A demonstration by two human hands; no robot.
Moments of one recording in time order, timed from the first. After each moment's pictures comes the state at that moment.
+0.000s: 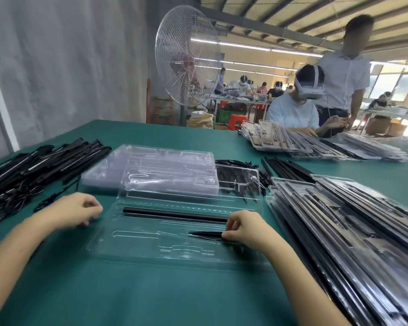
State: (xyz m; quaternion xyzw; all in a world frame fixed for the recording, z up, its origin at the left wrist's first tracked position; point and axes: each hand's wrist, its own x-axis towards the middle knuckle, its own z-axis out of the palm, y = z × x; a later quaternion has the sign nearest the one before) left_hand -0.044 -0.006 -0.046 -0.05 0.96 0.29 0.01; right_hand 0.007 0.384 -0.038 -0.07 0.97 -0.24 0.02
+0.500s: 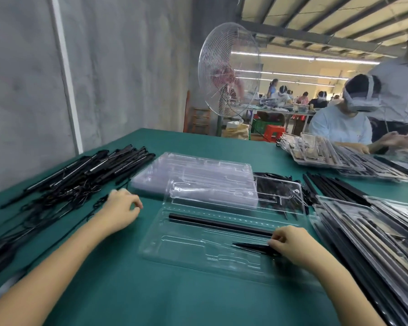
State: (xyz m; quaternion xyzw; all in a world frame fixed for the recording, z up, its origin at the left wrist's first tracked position) left_hand -0.029 -0.006 -0.048 -0.03 0.97 0.18 -0.14; right_hand -0.008 0.390 -0.037 -0.06 0.99 -0.15 0.01
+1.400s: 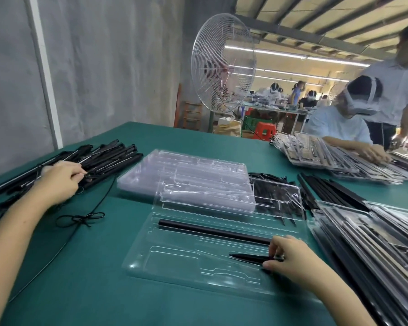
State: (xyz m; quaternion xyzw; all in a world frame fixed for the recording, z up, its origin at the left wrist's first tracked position) left_hand -0.086 -0.114 -0.024 -0.13 0.95 0.16 -0.23; right_hand -0.009 0.390 -0.046 -0.09 0.99 -0.13 0.02
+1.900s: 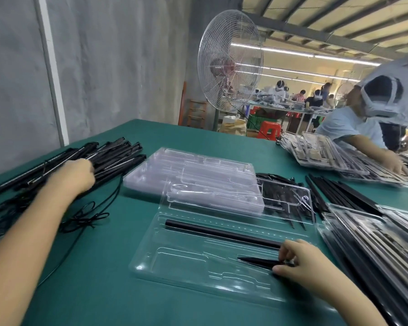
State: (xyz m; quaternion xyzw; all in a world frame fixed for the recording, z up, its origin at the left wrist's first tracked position) left_hand -0.103 -0.102 -0.013 -0.22 0.96 0.11 -0.13; right_hand -0.011 0.392 -0.050 -0.09 0.98 -0.15 -0.01
